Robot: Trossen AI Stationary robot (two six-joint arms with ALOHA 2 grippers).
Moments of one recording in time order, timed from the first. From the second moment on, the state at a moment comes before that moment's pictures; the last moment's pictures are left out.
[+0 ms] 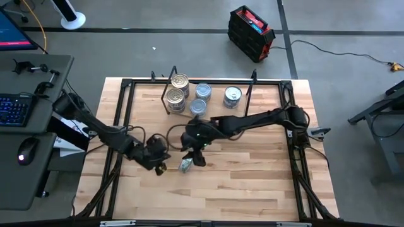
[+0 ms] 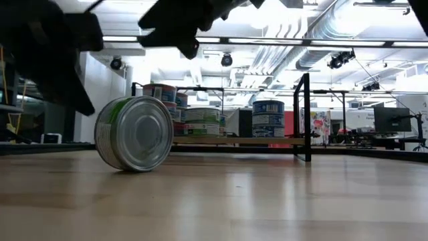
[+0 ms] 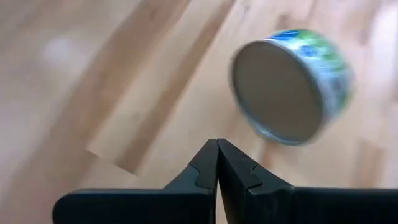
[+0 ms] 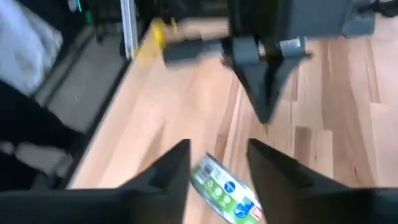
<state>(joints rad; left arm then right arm) -0.53 1.26 0.57 -0.30 -0.45 -0.88 0.08 1.99 1.65 -0.33 -0.31 0.08</state>
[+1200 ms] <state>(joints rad) -0.71 1.24 0.57 -0.29 -0.47 -1.33 0.14 2.34 2.01 -0.75 -0.24 -0.56</state>
